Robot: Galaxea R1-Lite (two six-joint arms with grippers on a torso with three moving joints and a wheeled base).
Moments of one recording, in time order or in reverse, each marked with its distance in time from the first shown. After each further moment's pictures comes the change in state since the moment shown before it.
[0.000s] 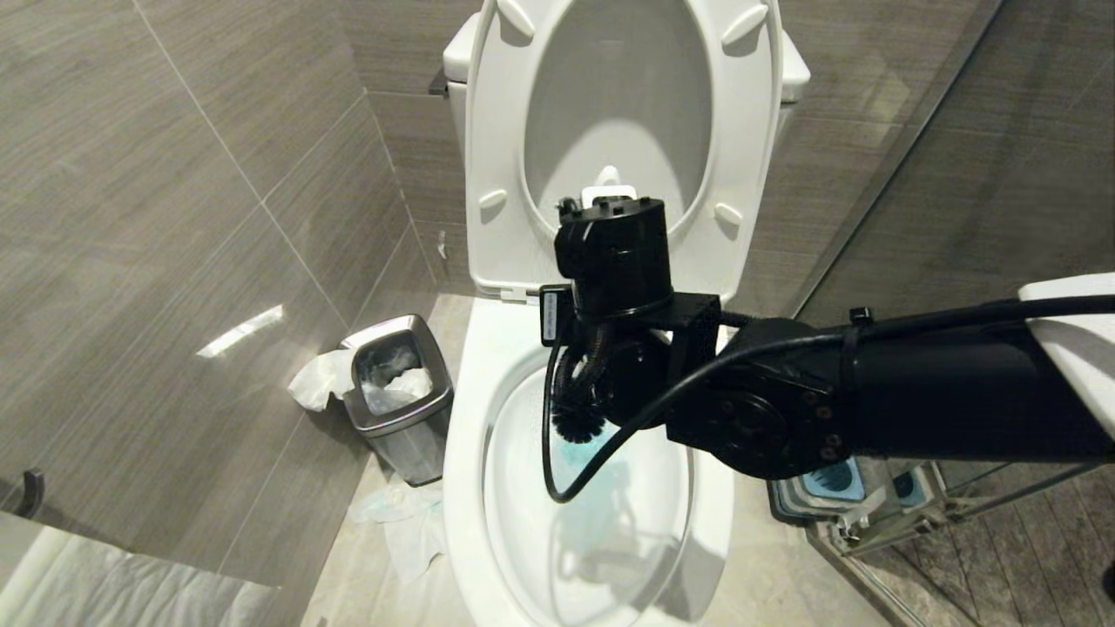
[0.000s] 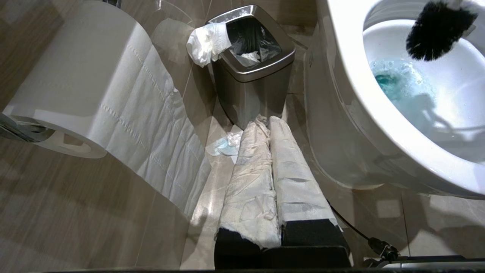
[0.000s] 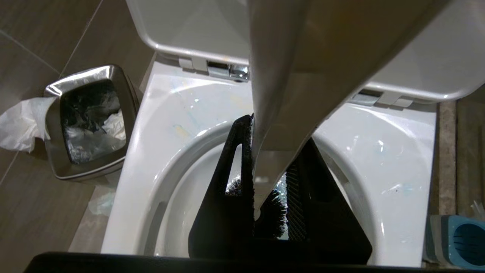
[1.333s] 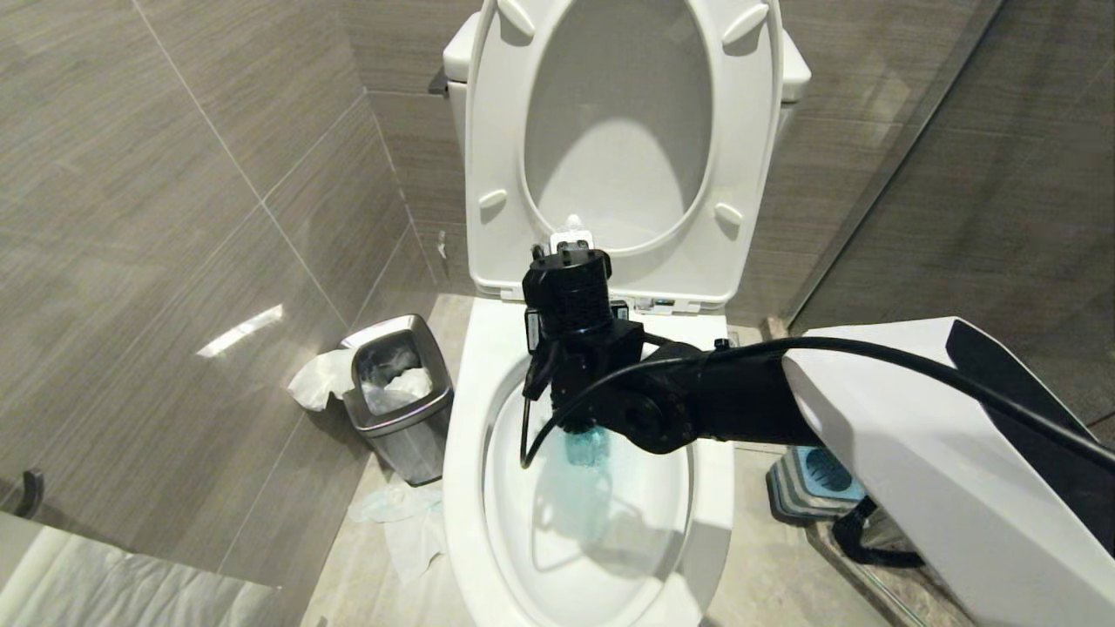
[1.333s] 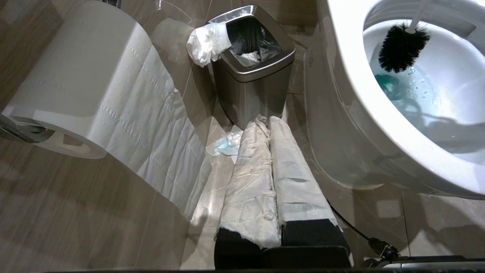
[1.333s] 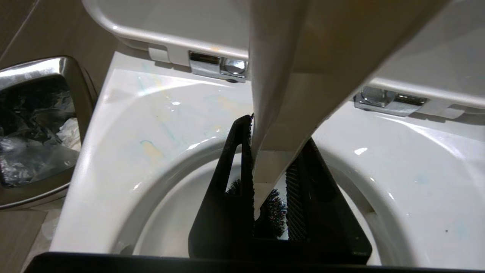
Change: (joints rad) left arm 0.000 0.000 0.000 0.000 0.000 0.001; right arm -0.082 0.277 -0.270 -0.013 0.023 -0.067
